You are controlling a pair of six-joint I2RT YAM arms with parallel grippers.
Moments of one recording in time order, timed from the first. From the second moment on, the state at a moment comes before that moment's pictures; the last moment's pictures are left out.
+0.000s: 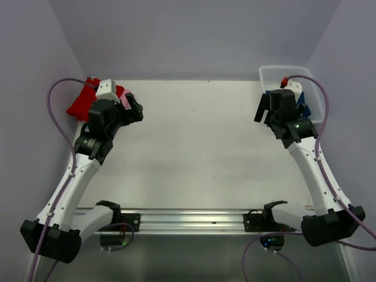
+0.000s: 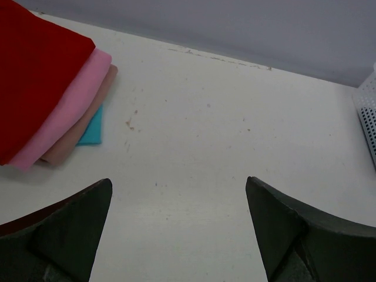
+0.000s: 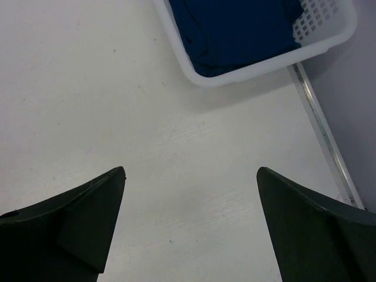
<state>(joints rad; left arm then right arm) -0.25 1.02 1.03 -0.34 -0.16 -0.38 0.22 1.18 1.28 -0.79 0.53 0.35</state>
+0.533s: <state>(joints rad) -0.25 1.01 1.02 -0.30 0.05 -0.31 0.13 1.71 1.84 -0.81 0.50 0.36</state>
